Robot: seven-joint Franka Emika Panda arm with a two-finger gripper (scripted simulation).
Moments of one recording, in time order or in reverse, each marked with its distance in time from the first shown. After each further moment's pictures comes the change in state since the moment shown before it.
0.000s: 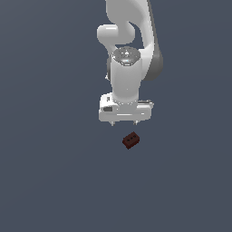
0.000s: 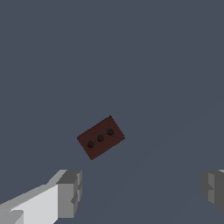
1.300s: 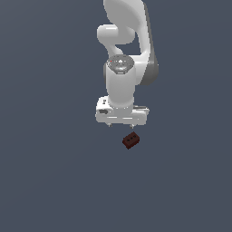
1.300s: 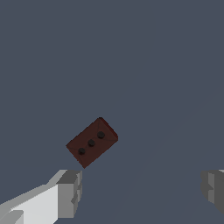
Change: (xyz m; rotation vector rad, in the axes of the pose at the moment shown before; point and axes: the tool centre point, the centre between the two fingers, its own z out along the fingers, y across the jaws) arm 0.000 0.014 0.017 0.002 -0.015 0.121
